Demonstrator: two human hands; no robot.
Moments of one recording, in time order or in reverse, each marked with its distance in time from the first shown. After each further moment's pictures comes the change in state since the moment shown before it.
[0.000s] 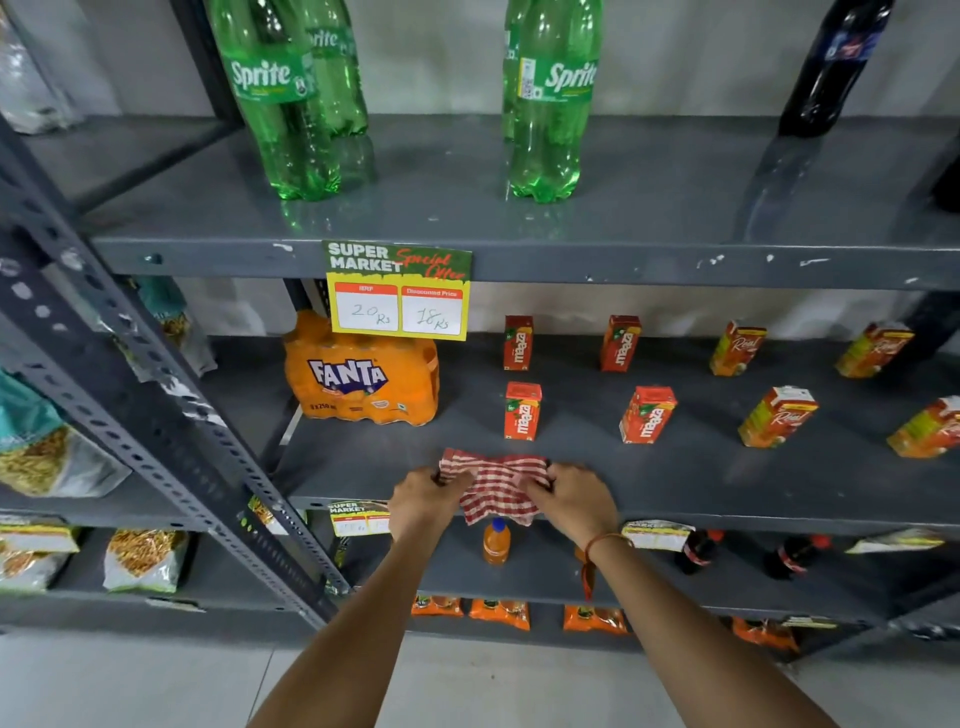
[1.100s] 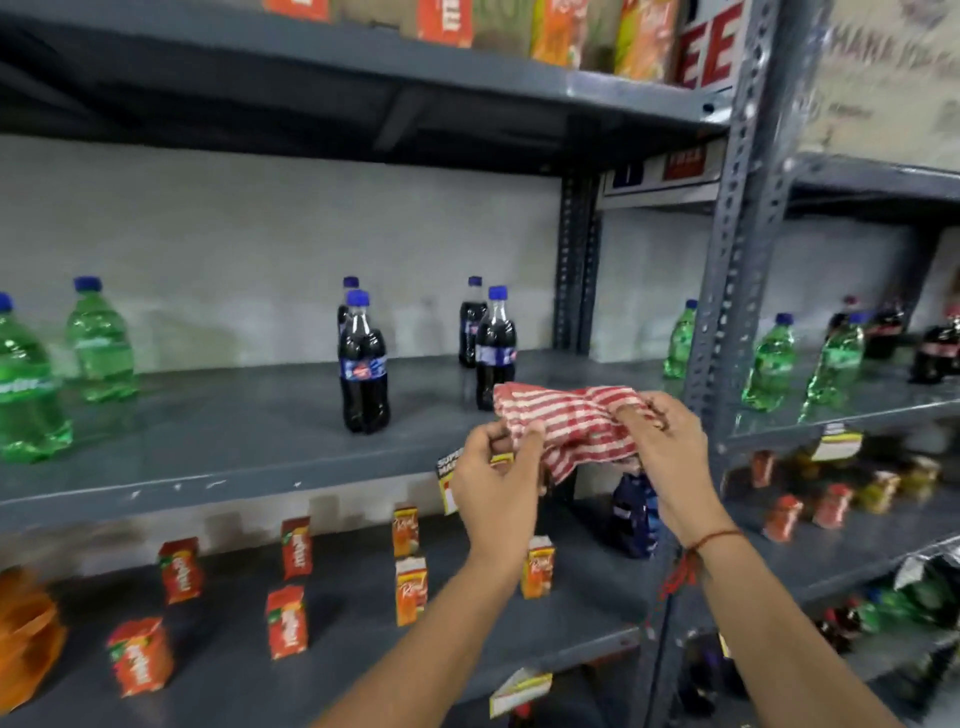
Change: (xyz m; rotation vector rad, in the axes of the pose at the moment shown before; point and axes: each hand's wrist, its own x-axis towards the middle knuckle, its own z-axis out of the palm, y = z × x) left_hand -0.359 0.462 0.170 -1.045 -0.090 0.758; right_hand -0.119 0.269 -0.532 0.797 0.882 -0.163
